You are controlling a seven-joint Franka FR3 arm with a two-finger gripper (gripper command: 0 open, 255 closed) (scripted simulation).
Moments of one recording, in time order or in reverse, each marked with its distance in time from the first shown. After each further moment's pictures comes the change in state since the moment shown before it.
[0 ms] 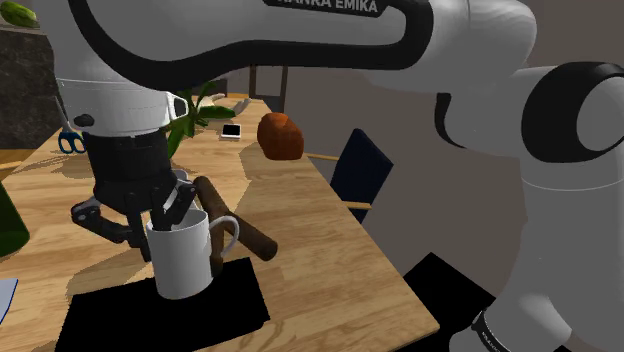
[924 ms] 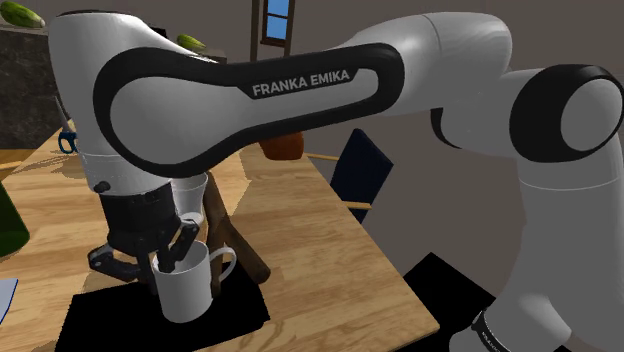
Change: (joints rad) arm -0.021 0.017 -0.009 -0.165 -0.010 0.177 -0.002
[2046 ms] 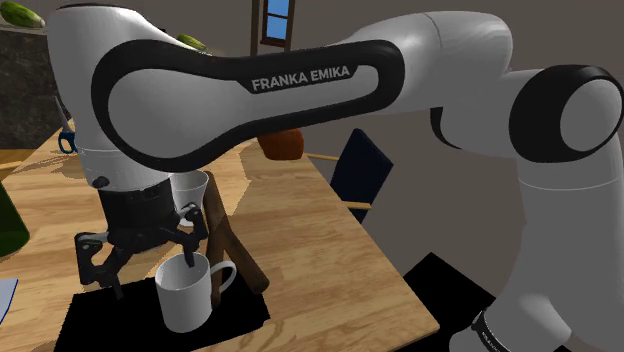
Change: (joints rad) arm 0.001 0.001 -0.001 0.016 0.000 -0.013 -0.001
